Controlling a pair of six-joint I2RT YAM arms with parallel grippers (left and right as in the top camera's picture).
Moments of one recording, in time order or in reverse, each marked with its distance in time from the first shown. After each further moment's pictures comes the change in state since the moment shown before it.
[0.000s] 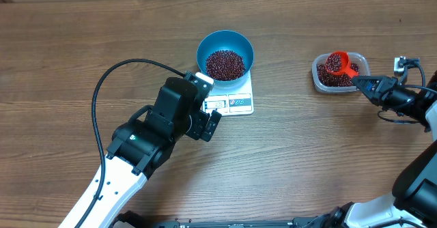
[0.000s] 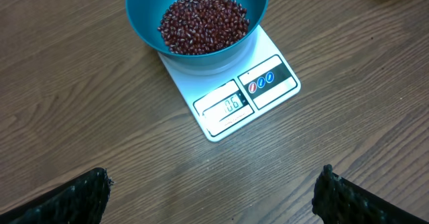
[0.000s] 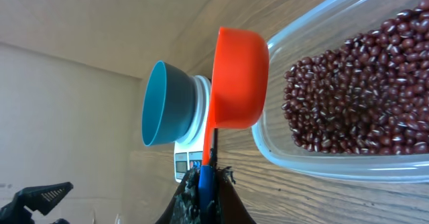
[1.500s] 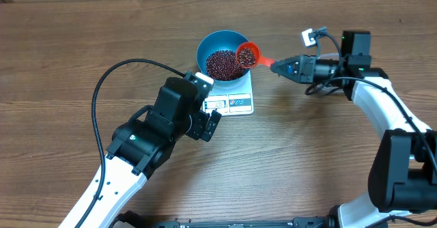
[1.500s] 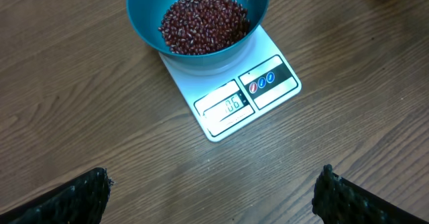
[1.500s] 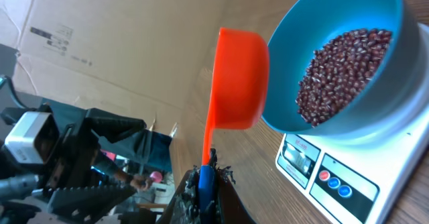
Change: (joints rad) left arm 0.000 0.000 0.000 0.000 -0.002 0.000; right arm 0.586 0.000 0.000 0.468 -0.125 0.393
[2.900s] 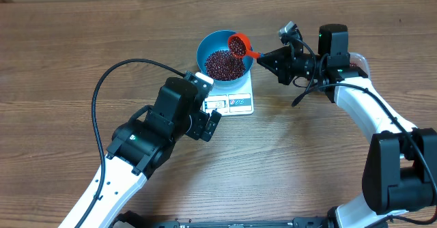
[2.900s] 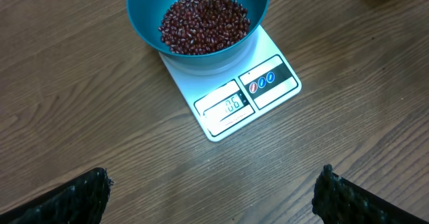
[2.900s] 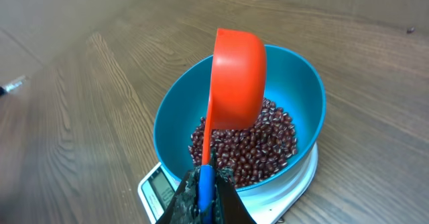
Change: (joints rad) left arm 0.000 0.000 0.000 0.000 0.000 0.000; right arm 0.129 0.000 0.000 0.159 0.403 -0.460
